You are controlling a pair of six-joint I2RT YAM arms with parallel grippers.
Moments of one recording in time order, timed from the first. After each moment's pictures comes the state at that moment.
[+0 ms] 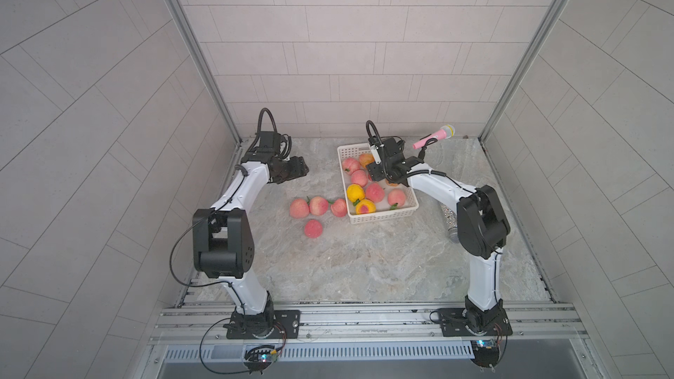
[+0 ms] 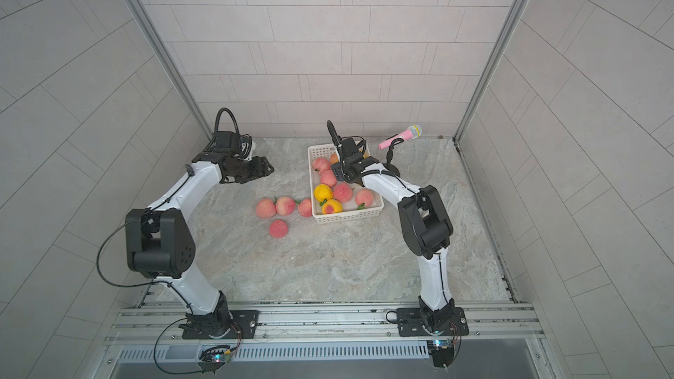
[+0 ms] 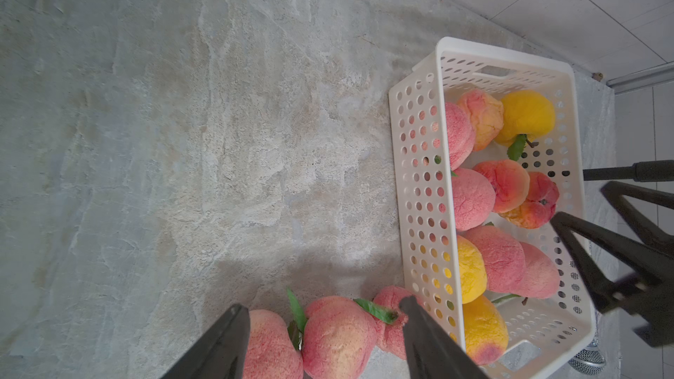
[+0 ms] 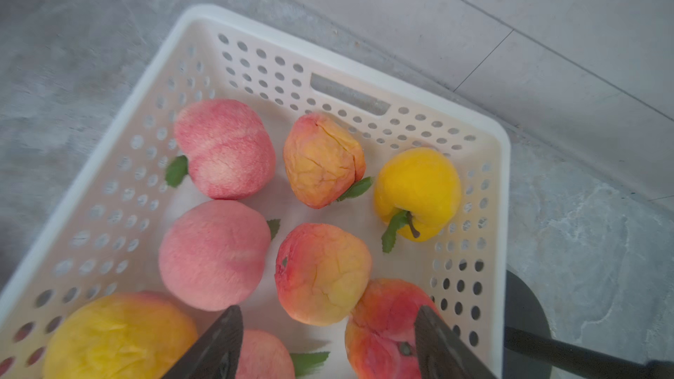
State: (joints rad) left arm -0.02 1.72 1.42 -0.67 0.34 -0.27; right arm 0.48 1.93 1.57 -0.37 0.19 -0.03
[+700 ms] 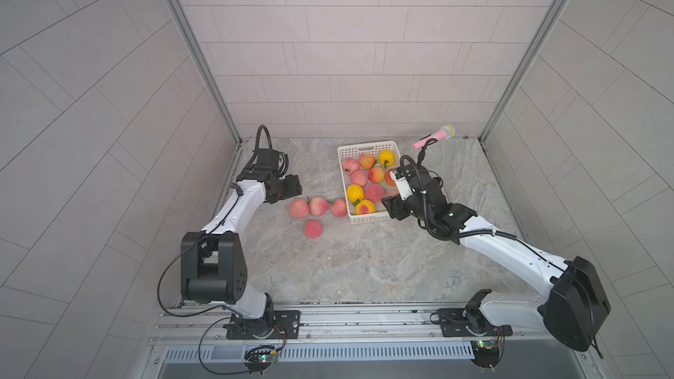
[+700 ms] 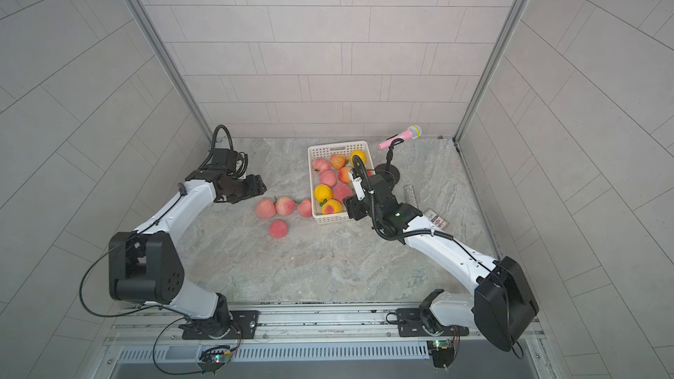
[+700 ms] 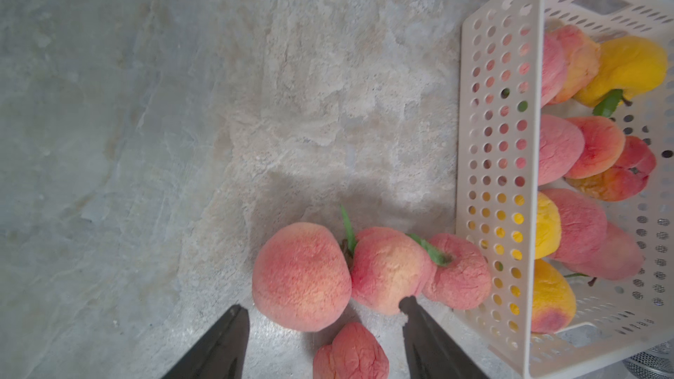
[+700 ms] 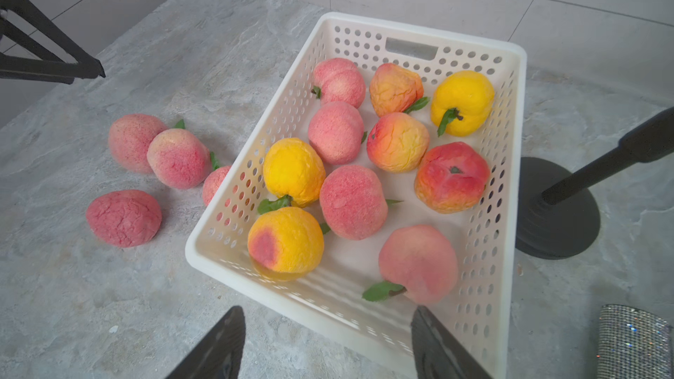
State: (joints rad) left arm -0.04 1.52 1.15 -0.70 0.21 -0.31; right arm 0.58 1.26 0.88 -0.24 0.04 0.14
